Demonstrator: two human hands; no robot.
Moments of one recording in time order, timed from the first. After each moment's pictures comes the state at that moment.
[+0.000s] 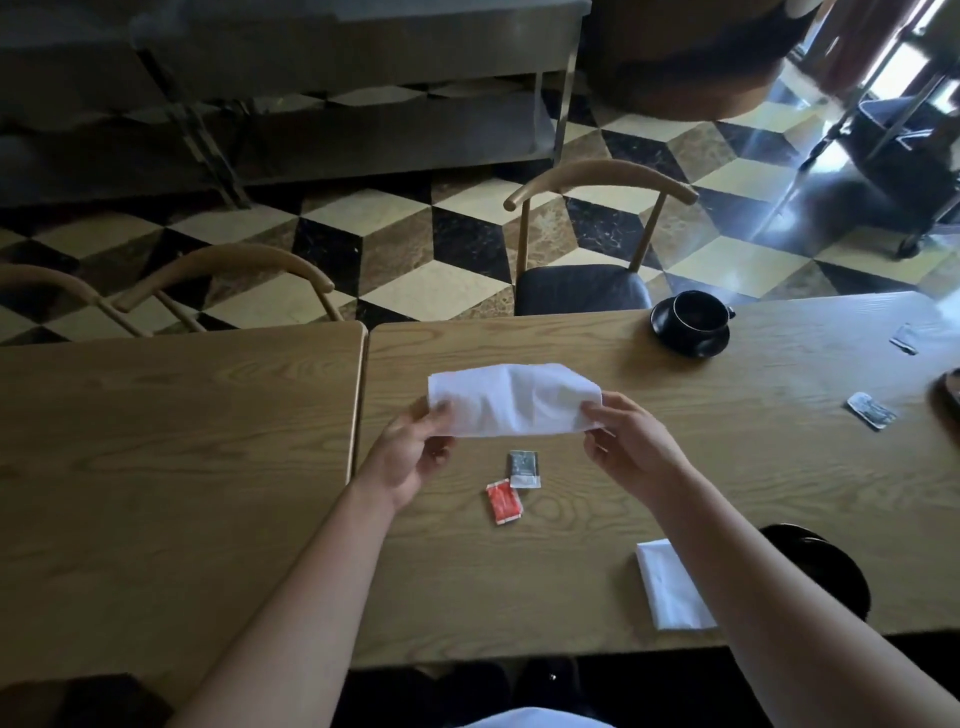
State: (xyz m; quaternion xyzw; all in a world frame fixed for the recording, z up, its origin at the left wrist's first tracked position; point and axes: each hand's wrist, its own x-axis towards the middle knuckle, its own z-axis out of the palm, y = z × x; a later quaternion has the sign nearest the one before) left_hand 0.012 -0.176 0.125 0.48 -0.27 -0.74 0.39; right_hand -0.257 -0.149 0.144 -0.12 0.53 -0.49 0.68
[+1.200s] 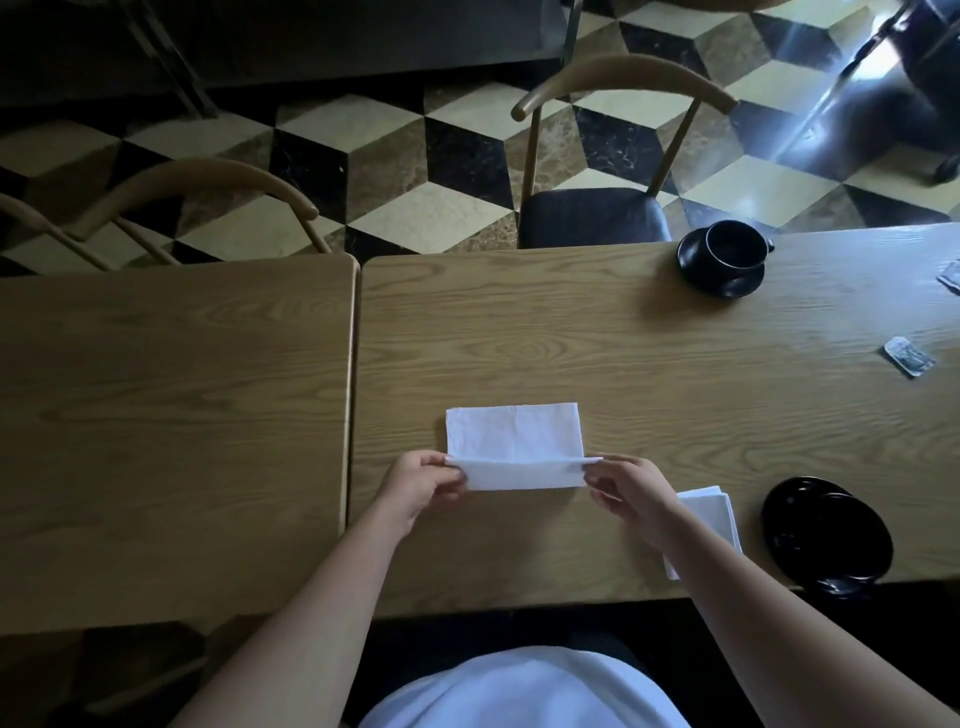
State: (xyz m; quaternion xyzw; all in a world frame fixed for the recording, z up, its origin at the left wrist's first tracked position) left_hand 0.031 -0.125 0.020 0.67 -0.26 -0.67 0.21; right_hand -0.257 -0.088 0.019 -0.11 0.71 -0.29 0.63
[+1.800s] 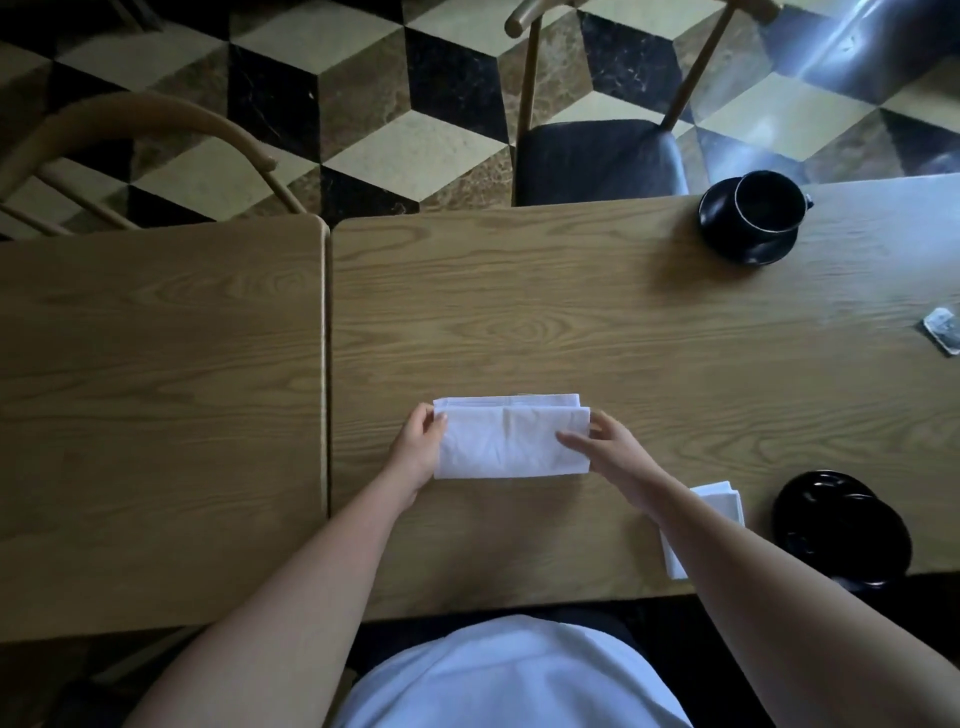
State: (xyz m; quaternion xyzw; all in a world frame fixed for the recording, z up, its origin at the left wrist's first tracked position) left_hand 0.010 -0.173 -0.031 0.70 -0.40 -0.56 0.19; right_hand -0.256 -0.137 -0.011 -0.31 0.69 -0.22 0.62
